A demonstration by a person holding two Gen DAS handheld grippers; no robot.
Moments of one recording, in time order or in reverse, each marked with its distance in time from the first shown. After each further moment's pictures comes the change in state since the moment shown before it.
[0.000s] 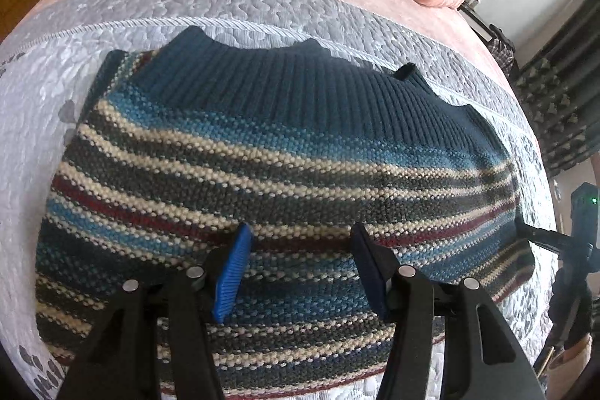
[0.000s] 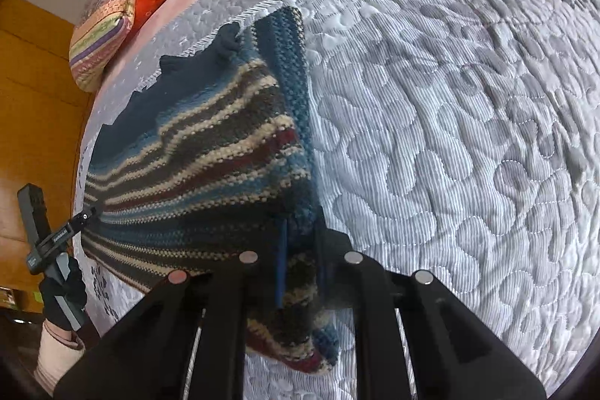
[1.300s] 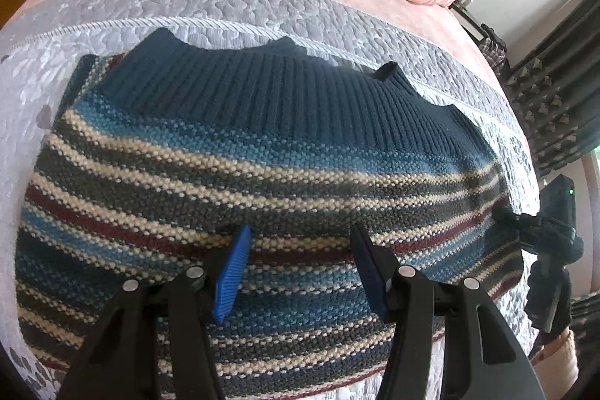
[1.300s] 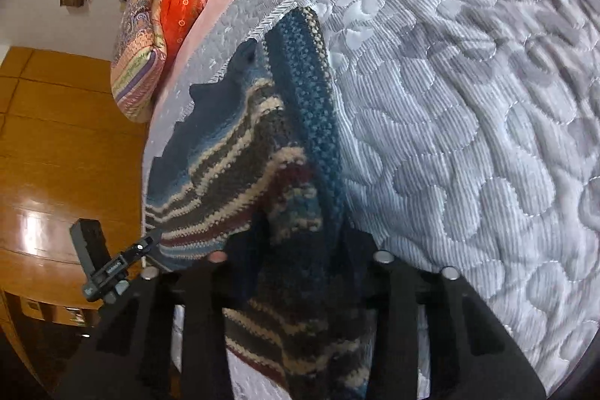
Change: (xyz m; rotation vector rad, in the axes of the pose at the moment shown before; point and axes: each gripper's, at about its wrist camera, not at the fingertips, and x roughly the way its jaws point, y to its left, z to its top) left arm 0.007 -0.014 0.009 -0.012 0.021 -0.057; right arm 0.026 -0.023 0.022 0.146 0.020 0.326
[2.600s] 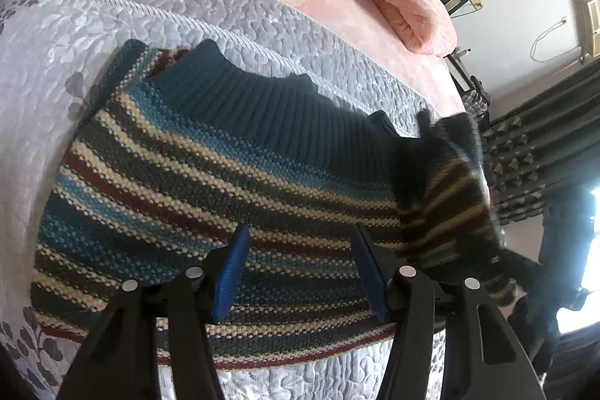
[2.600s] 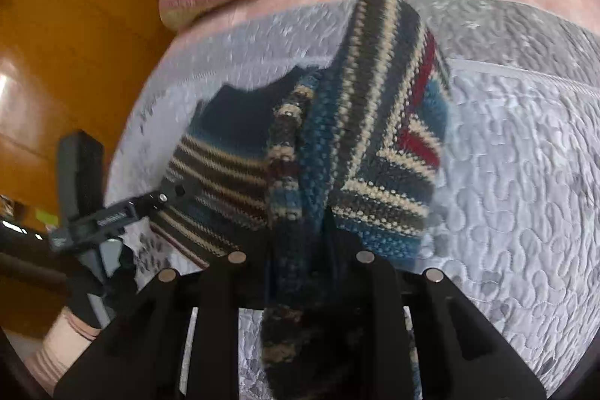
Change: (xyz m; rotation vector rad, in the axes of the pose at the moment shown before) left arm -0.046 0.039 0.002 -0.192 -0.057 -0.160; right arm 0.059 0.218 -0.041 -0.471 0.105 -0.218
